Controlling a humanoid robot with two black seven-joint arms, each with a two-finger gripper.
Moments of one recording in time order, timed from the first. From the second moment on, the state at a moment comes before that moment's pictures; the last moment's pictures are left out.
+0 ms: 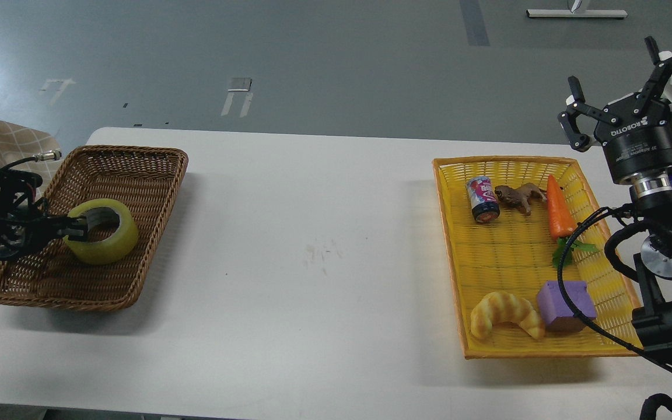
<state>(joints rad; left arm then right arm) -0.68 0.93 -0.35 -0.99 1.64 -0.28 -0.04 0.46 -0.15 1.58 1.01 -0.52 0.49 0.14</state>
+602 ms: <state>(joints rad) -0.87 1.01 -0.39 -1.10 1.36 -0.30 -0.05 0.46 -0.15 1.58 1.01 -0.52 0.49 0.14</state>
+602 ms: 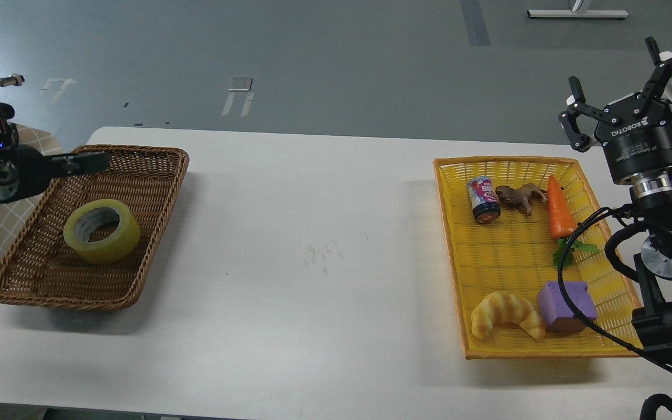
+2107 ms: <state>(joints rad) -0.67 0.35 -1.07 -1.18 0.27 -0.49 -0.19 0.46 -0.20 1.61 1.02 -0.52 0.49 0.14</state>
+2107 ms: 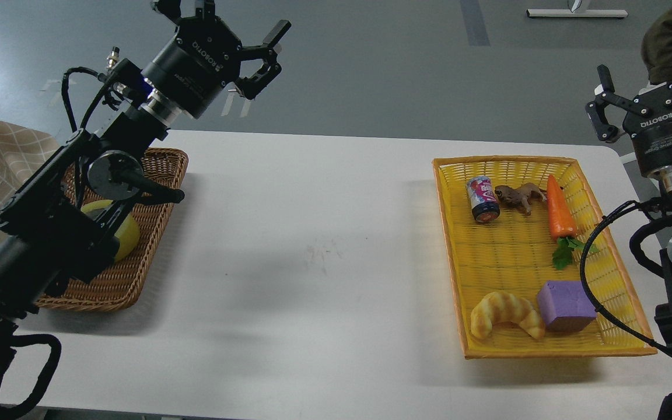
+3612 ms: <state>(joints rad) -0.62 0.24 -1.15 -1.18 0.27 -0.49 -0.18 0.48 -0.54 1.27 1.12 -0.60 0.49 0.12</state>
